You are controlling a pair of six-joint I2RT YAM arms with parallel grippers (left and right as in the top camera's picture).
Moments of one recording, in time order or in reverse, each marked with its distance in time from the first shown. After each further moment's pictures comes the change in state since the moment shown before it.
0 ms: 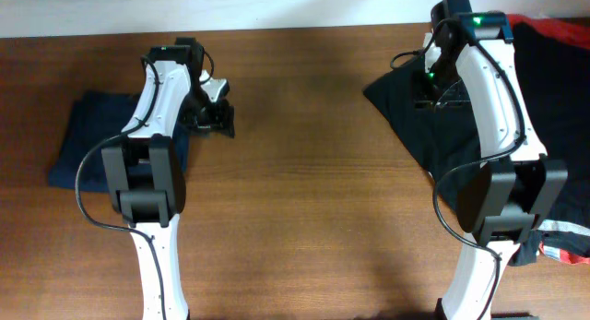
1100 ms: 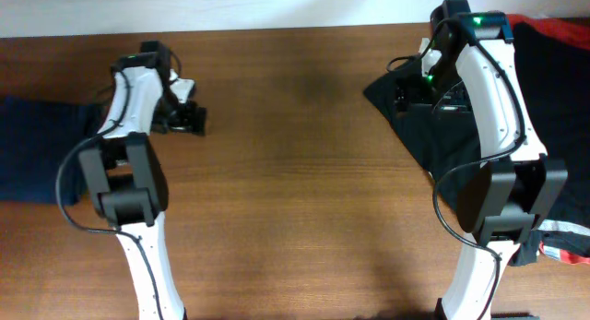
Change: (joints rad) left arm 0.111 0.000 -0.053 0.132 -0.181 0.104; right arm 0.000 0.000 0.000 -0.060 -0.117 0.004
